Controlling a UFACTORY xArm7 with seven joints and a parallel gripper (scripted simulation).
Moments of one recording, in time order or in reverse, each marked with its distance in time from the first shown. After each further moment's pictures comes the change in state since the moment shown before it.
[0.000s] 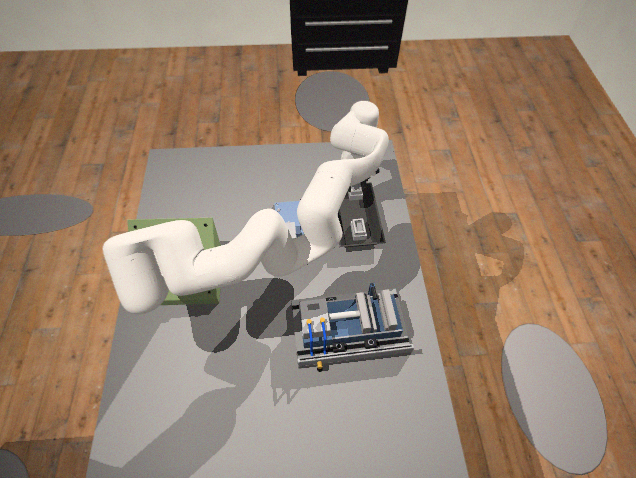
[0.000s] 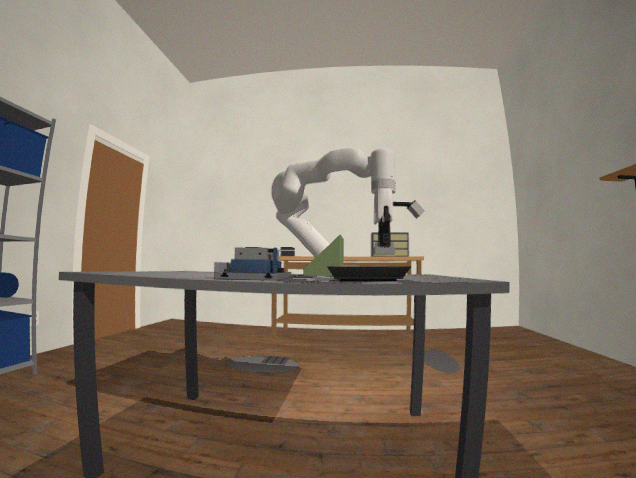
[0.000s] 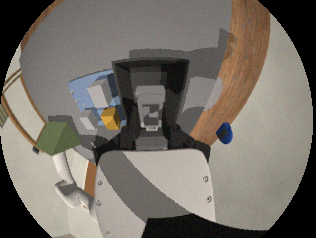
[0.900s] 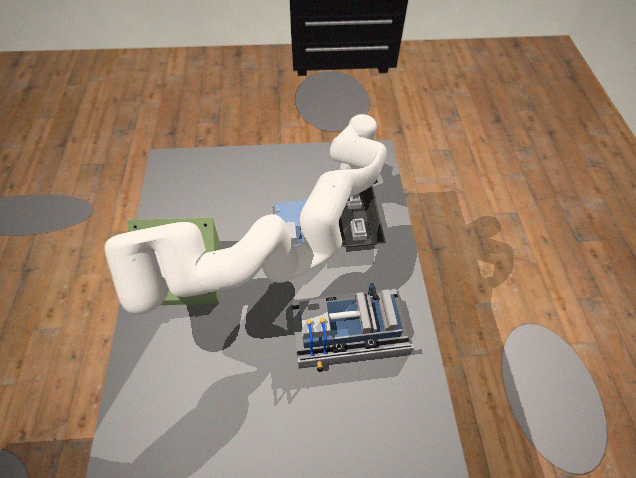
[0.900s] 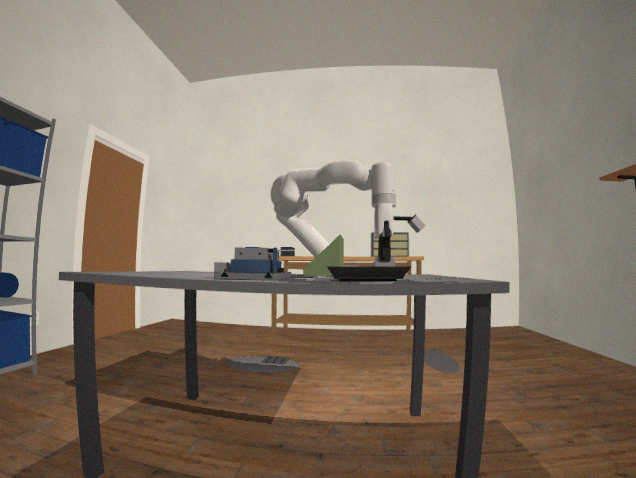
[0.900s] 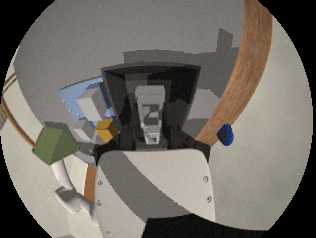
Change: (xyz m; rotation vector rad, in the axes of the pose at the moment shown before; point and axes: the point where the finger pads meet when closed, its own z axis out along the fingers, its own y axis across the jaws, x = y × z) arm 0.000 0.000 0.044 0.001 -0.001 0.000
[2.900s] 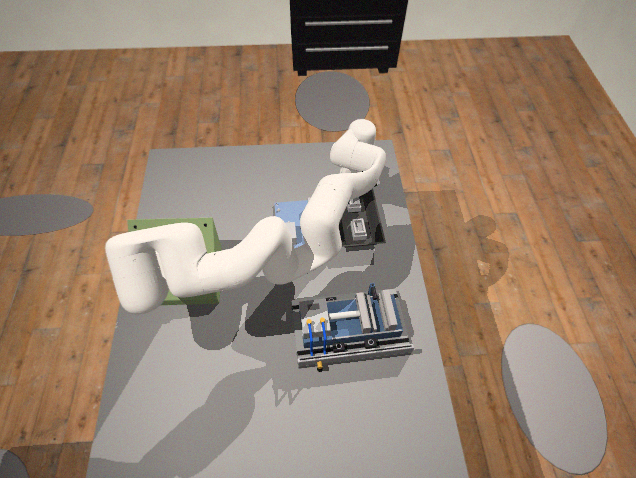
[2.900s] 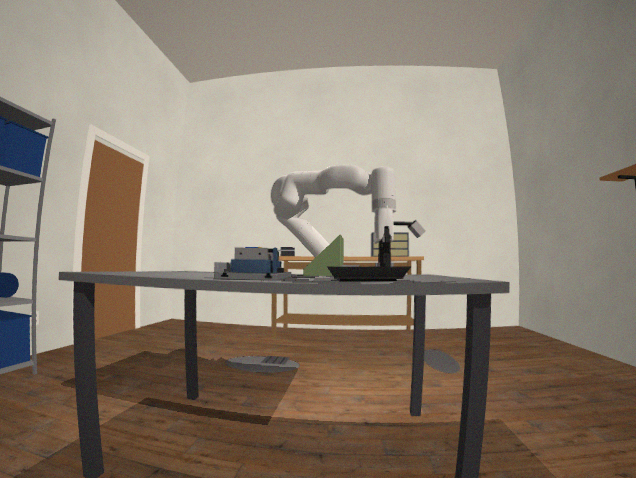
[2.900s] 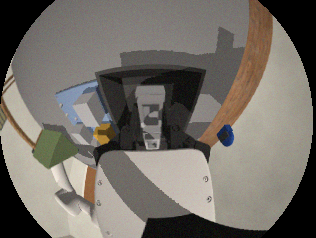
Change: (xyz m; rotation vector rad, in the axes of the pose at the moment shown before) arm 0.000 0.000 0.016 -0.001 0.001 0.001
